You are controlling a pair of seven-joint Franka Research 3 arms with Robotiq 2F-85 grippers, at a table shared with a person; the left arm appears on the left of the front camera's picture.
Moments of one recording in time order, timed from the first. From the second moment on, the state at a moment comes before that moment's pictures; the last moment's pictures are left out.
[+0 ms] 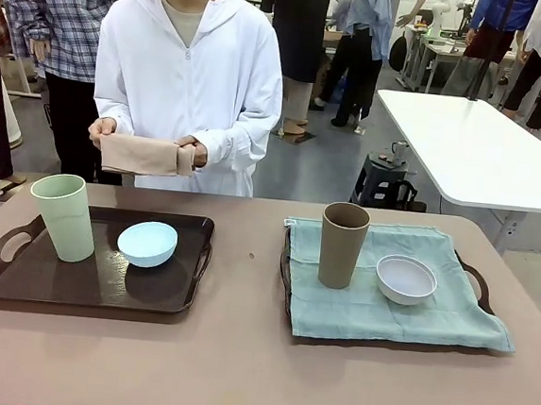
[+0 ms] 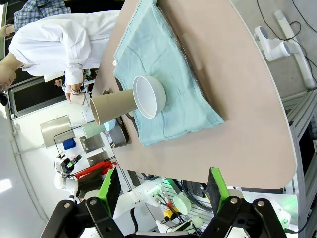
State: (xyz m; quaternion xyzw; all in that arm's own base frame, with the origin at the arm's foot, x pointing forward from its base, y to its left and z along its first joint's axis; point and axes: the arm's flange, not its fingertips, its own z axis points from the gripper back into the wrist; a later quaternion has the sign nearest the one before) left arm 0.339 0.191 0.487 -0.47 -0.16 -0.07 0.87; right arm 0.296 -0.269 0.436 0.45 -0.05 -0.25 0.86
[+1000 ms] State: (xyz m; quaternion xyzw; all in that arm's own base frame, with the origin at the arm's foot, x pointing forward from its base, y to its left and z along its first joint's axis) left arm 0.393 0.113 0.574 -0.17 -0.22 -0.35 0.89; right arm 0.408 -0.090 0.546 0.33 -0.02 -0.14 0.93
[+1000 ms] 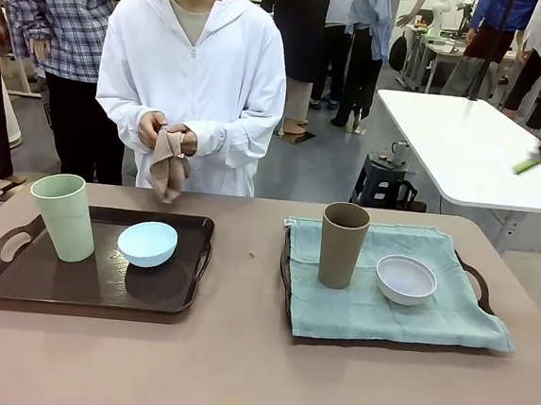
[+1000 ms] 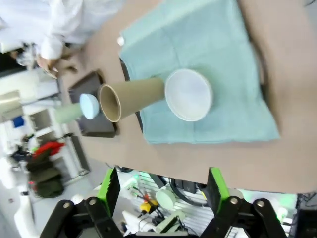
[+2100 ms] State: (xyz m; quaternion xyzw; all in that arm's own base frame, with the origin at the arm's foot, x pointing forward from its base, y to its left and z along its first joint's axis) left arm 0.403 0.032 0.585 -0.08 -0.28 -0.48 0.83; right arm 0.465 0.142 0.576 0.22 0.00 -0.09 0.97
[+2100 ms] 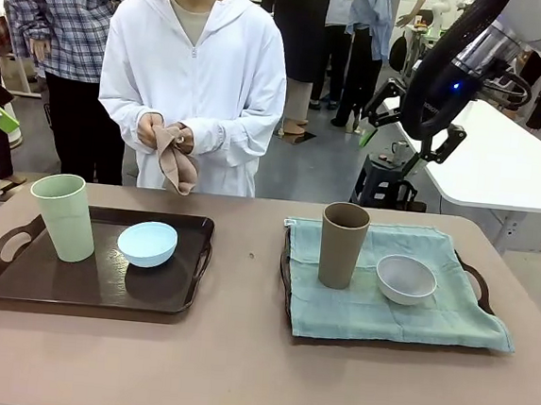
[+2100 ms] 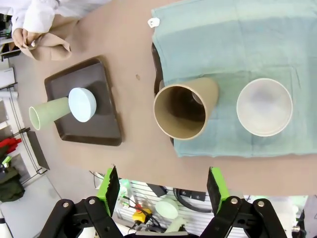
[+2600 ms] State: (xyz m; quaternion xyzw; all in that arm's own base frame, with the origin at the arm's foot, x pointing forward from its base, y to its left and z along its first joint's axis) left arm 0.422 0.054 0.575 -0.15 -0.28 -0.52 0.79; right arm 0.475 0.177 0.561 0.18 0.02 -0.09 0.98
